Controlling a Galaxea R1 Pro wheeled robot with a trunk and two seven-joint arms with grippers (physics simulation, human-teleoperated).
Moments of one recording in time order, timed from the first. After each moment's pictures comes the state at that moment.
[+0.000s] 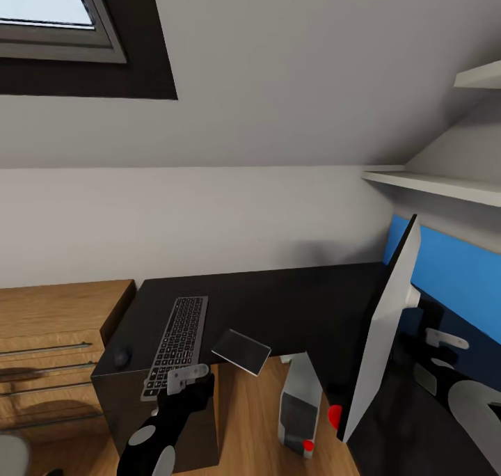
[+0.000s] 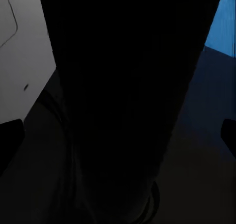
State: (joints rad) left arm -0.04 -0.10 -0.20 -1.53 0.26 0.46 0.28; right arm -0.90 -0.33 -0.10 0.01 -0.20 -0.30 -0.17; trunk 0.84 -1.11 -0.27
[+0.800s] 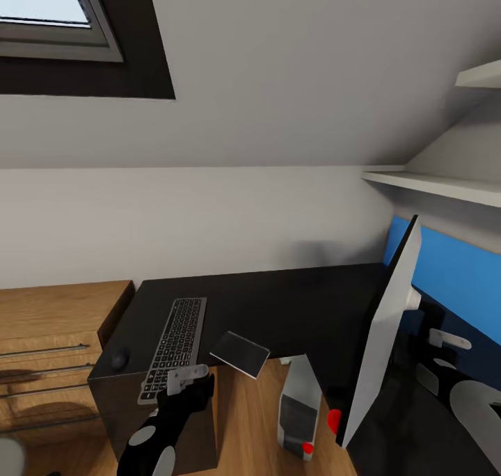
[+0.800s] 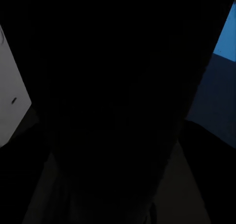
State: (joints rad) left arm -0.04 -0.10 -0.20 -1.53 0.26 0.46 0.28; right arm -0.90 -0.34 -0.10 0.01 -0.20 -0.30 -0.17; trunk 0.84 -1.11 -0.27
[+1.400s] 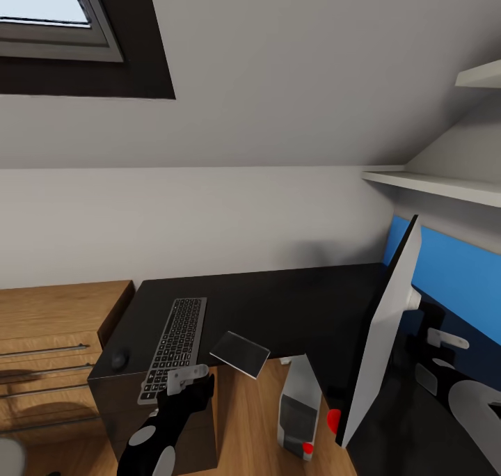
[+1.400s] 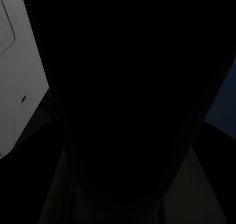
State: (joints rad) left arm -0.04 -0.10 -0.20 -1.53 0.26 0.46 0.28; right arm -0.90 -0.34 -0.10 0.01 -0.19 -0.30 -0.16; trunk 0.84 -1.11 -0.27
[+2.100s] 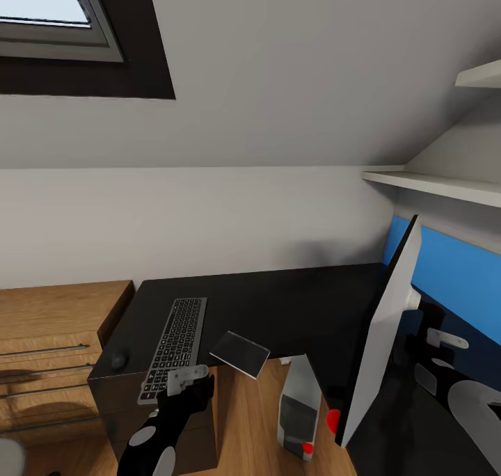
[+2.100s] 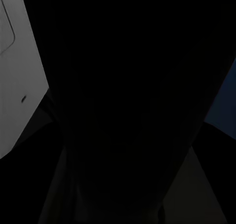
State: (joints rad) left arm -0.04 -0.10 -0.20 -1.53 0.26 0.46 0.28; right arm -0.90 -0.33 -0.10 0.01 -0.20 -0.31 -0.16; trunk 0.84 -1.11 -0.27
